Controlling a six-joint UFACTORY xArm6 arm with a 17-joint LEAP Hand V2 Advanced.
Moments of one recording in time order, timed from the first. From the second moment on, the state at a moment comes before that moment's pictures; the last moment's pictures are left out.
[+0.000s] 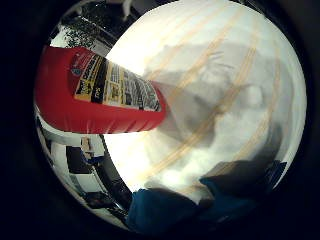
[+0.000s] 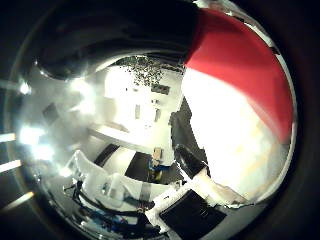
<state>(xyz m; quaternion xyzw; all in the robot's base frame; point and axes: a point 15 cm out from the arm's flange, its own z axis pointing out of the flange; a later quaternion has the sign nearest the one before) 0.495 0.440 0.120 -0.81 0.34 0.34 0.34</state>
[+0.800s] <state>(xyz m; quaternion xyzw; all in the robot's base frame) 0.519 0.359 0.207 -0.84 0.33 0.30 0.31</state>
